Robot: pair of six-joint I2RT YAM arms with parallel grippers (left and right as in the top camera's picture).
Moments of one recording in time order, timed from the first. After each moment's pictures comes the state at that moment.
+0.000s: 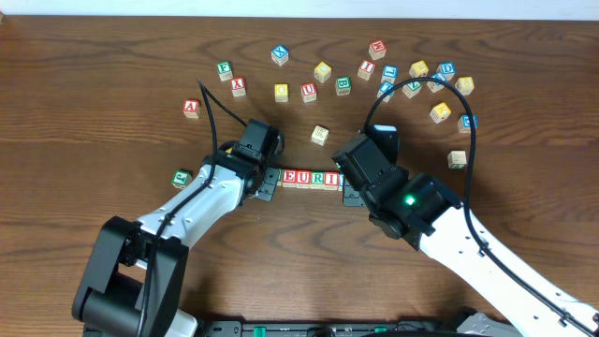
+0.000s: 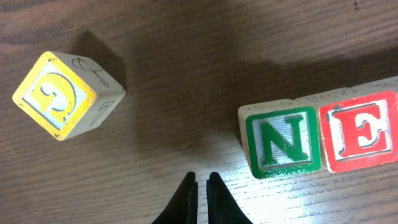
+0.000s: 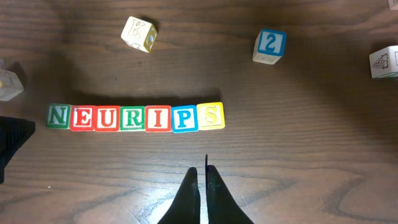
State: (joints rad) left arm -0.42 1.67 0.93 -0.51 -0.09 -0.09; right arm 0.72 1.36 1.11 -0.84 0.33 0.70
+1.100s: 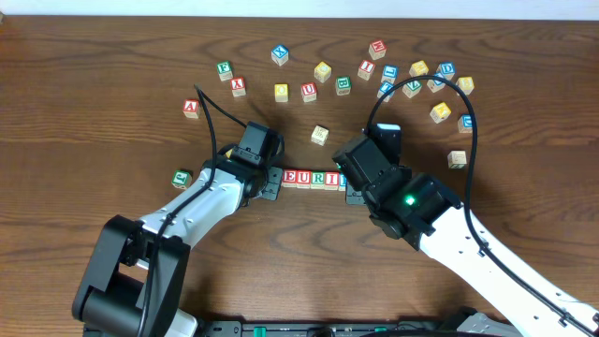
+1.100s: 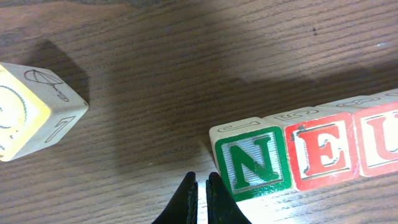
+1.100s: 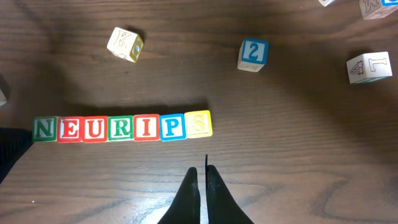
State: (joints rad) left arm -0.42 1.67 0.89 -0.41 0.00 -0.15; right arm 0.72 1.36 1.11 -0.85 0.39 0.70
